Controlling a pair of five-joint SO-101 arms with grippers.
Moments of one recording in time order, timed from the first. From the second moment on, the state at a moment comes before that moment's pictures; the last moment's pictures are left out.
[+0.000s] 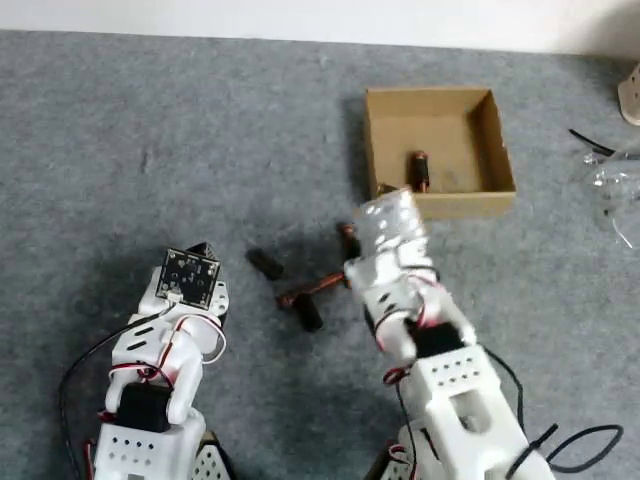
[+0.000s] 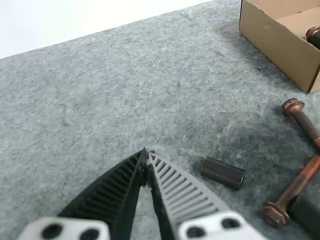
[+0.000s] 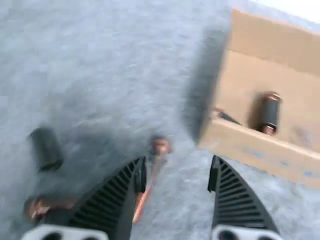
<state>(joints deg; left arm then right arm) 2.6 -103.8 95.8 41.4 -6.6 -23.3 -51.6 74.5 16.6 12.0</state>
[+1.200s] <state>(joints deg) -7.3 -103.8 95.5 41.4 0.8 -41.4 -12.4 54.0 28.2 16.6</state>
